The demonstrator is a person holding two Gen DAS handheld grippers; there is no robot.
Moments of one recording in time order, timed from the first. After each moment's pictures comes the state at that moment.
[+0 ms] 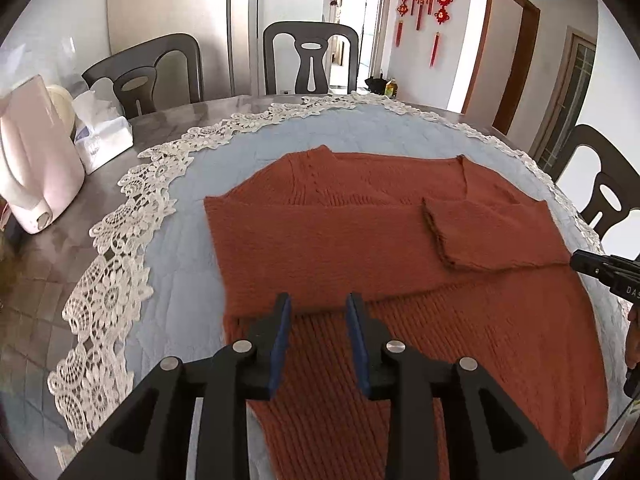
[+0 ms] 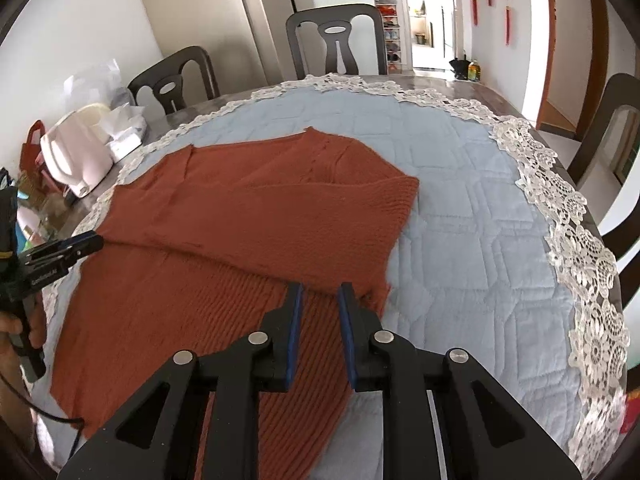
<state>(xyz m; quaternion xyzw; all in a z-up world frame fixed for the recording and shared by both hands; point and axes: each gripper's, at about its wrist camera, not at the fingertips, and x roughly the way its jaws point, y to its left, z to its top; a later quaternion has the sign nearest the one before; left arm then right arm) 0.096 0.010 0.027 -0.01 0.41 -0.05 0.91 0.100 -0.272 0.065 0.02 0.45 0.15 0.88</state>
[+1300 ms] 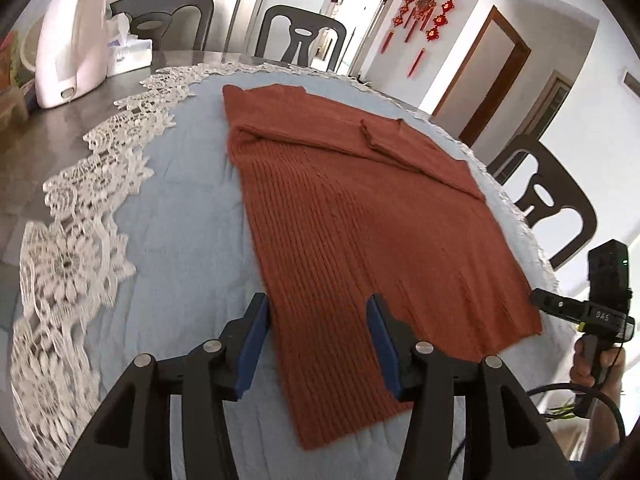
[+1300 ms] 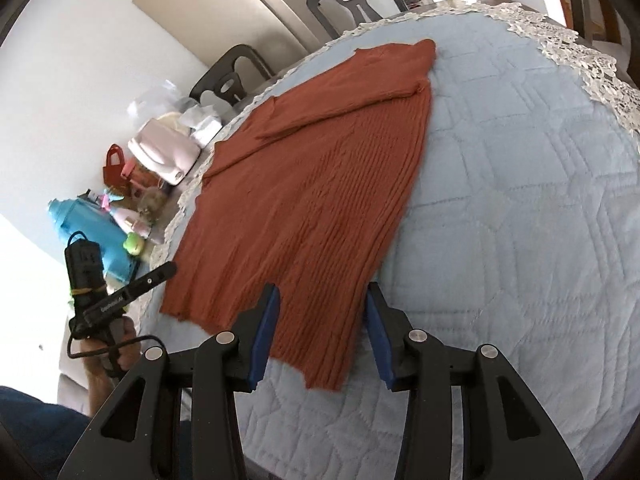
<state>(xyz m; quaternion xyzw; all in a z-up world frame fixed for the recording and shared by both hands) -0.042 0.031 0.007 -0.14 0.42 -0.13 0.89 -0.021 -0.291 0.041 0.19 0.48 0.25 0.82</state>
